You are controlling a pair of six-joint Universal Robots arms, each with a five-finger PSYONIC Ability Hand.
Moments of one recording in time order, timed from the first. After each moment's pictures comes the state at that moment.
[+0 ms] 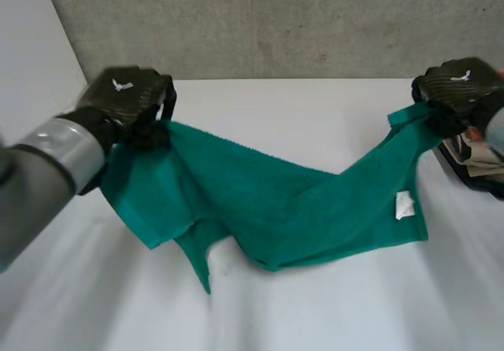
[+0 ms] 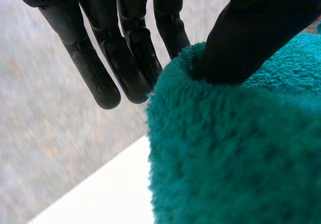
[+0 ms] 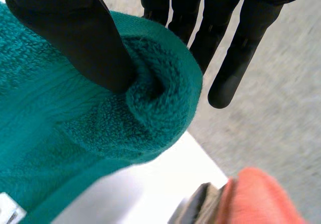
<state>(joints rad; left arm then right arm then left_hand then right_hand) 4.34 -1.71 -1.50 3.11 -1.39 3.39 1.65 -1.29 1.36 0.13 1.18 2.60 1.14 1.20 1.19 1.20 0.97 1.12 1.18 1.19 1.20 0.98</state>
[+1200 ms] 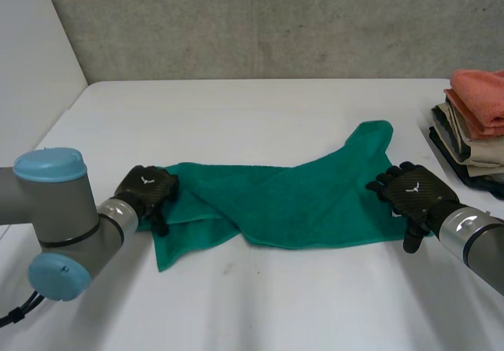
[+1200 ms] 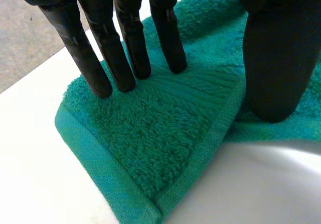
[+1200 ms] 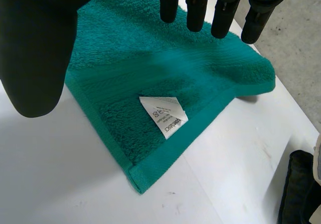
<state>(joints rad) 4.43 -2.18 -1.61 3.38 -1.41 3.57 1.66 -1.22 1.82 -0.12 1.20 2.35 0.77 0.76 0.75 0.75 0.45 0.23 0.22 0.24 0.24 0.07</state>
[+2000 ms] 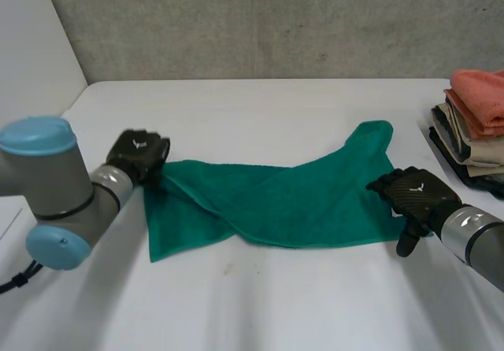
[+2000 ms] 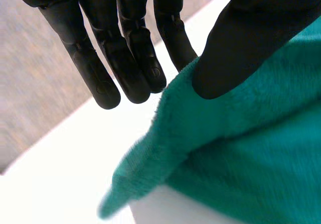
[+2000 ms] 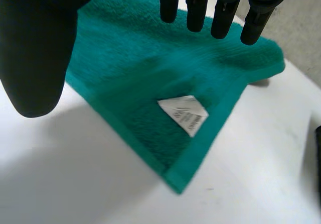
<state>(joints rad) 4.41 -2.10 -1.49 3.36 -1.44 3.54 1.67 -1.23 1.79 -0.03 1.21 2.55 1.16 1.19 1.19 1.20 0.98 0.23 0.22 0.24 0.24 0.06</state>
